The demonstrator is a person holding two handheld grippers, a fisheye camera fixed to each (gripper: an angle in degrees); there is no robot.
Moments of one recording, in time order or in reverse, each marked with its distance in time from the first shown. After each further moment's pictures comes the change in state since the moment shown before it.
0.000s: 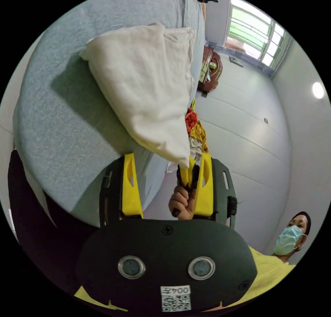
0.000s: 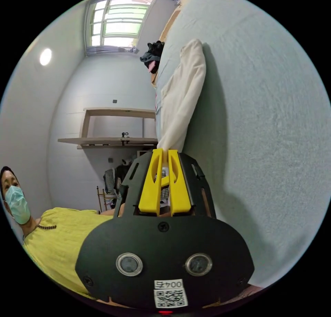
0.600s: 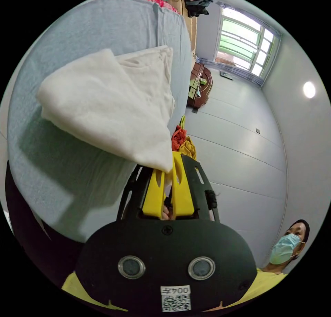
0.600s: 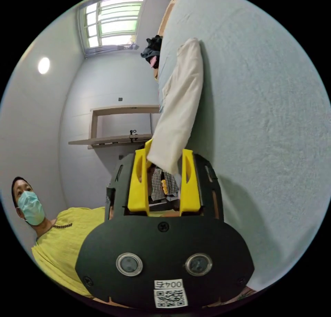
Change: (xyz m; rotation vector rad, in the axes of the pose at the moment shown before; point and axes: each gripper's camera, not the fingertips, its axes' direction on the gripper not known) left arm 0.040 0.017 -0.042 0.107 0.006 0.024; right arm 0.115 -0.072 -0.016 -0.040 -0.143 0.082
